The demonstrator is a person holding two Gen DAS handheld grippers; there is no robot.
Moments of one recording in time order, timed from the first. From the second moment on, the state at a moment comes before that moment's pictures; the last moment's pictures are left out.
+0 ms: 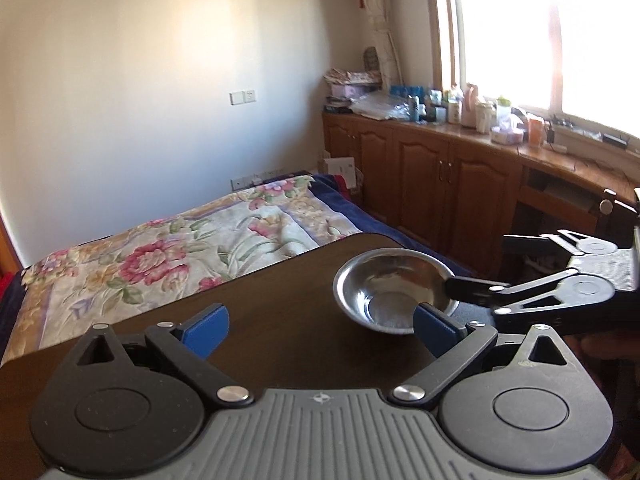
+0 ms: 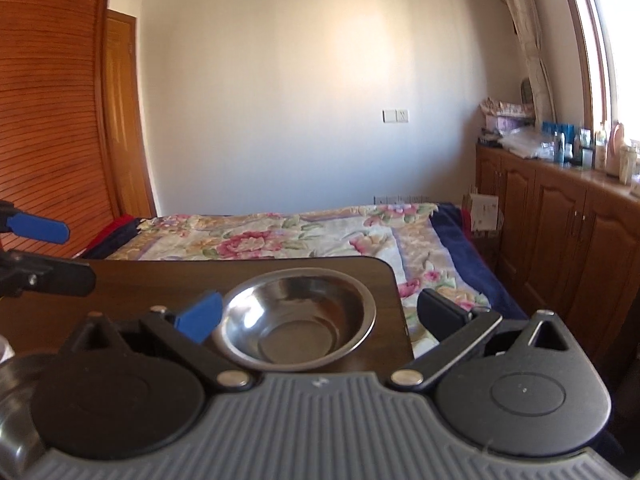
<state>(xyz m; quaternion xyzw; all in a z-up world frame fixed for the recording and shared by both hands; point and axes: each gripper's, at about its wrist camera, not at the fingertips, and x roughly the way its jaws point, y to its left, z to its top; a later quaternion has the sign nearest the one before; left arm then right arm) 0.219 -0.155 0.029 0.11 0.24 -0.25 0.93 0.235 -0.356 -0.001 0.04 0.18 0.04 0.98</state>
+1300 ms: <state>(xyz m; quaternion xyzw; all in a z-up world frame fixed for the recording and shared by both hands) 0.334 -0.225 -0.024 0.15 0.37 -0.28 0.87 0.273 -0.373 -0.025 0.10 0.27 0.06 0.96</state>
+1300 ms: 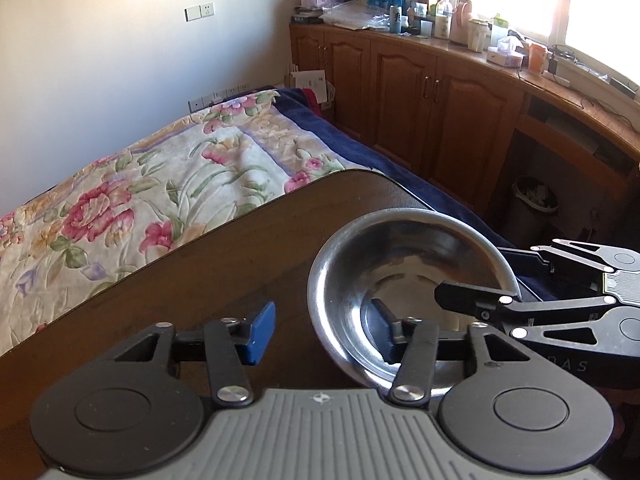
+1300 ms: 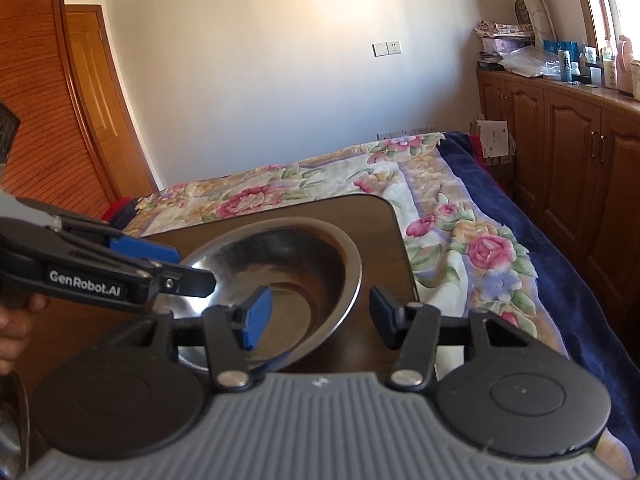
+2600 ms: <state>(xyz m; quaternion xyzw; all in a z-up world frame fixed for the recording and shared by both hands) 0.296 -0.186 0.024 0.12 0.34 -0.28 0.89 0.252 -0.355 0.015 0.09 0.22 0.09 0.97</state>
